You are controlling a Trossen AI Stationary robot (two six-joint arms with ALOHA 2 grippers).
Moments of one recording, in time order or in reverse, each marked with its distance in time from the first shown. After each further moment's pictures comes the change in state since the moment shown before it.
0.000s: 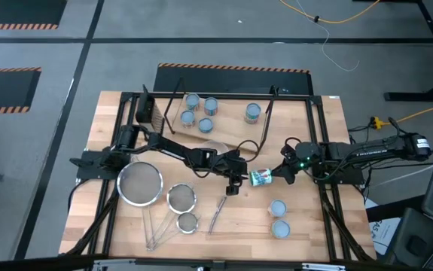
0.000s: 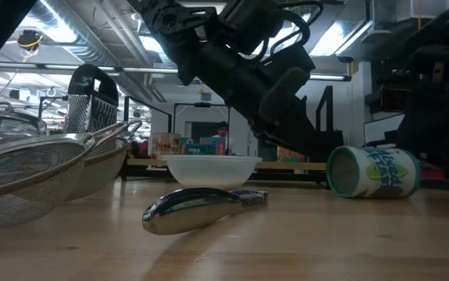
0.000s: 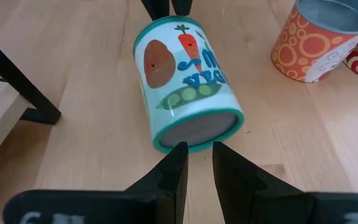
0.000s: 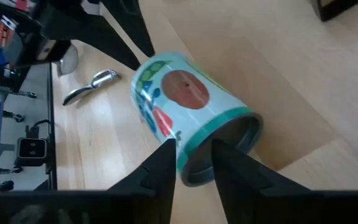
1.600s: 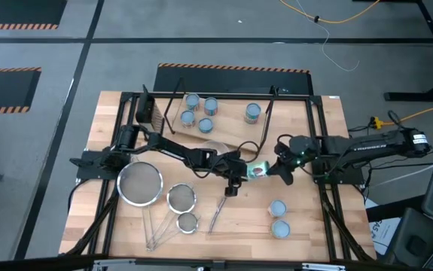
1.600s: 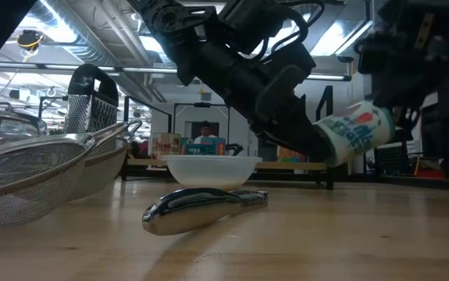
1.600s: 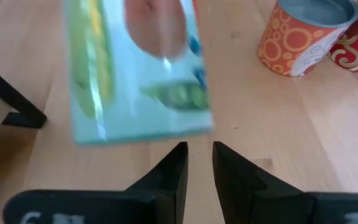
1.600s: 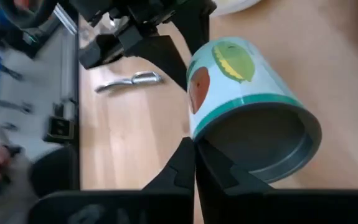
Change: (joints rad) left arm -0.004 -0.002 -0.001 -0.007 0.036 0.025; right arm 0.000 0.165 0.264 -0.117 -0.086 -0.166
